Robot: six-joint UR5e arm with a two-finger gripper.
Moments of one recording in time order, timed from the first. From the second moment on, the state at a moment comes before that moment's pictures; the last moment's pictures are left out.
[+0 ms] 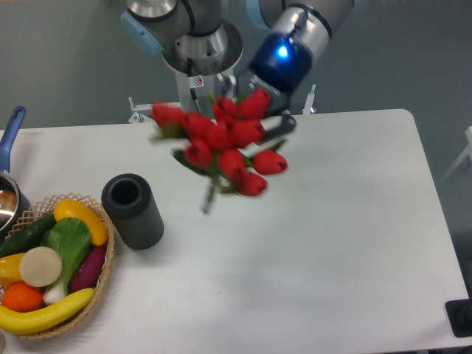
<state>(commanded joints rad) 2.75 -1.68 -1.82 -0.62 0.65 0.93</state>
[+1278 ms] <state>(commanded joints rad) 2.53 -1.98 -1.43 -1.10 1.54 0.98</state>
